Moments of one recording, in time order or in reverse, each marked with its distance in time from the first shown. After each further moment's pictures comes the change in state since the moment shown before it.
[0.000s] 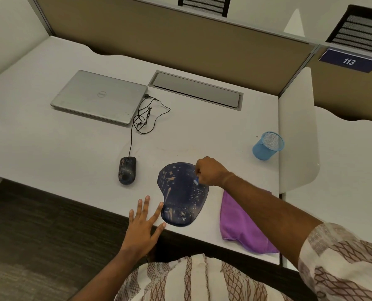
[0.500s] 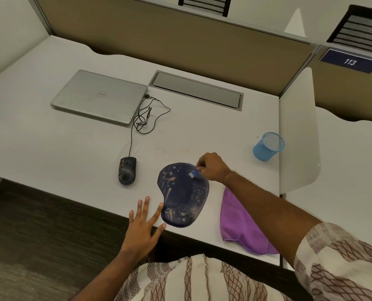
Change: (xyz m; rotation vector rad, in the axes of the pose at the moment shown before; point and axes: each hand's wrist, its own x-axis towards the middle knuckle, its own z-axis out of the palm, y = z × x) left_hand 0.000 -0.001 0.002 -0.010 0.000 -0.003; right_hand 0.015 0.016 0.002 0.235 0.125 0.092
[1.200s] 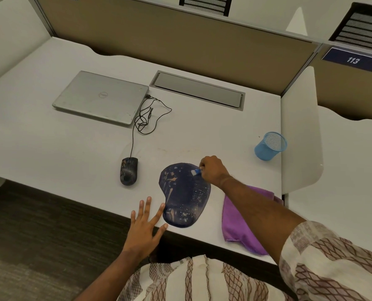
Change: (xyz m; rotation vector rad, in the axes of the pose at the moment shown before) left_hand 0.000 0.001 -0.002 -0.017 -0.005 0.003; right_hand 0.002 0.000 0.020 -0.006 0.066 0.092
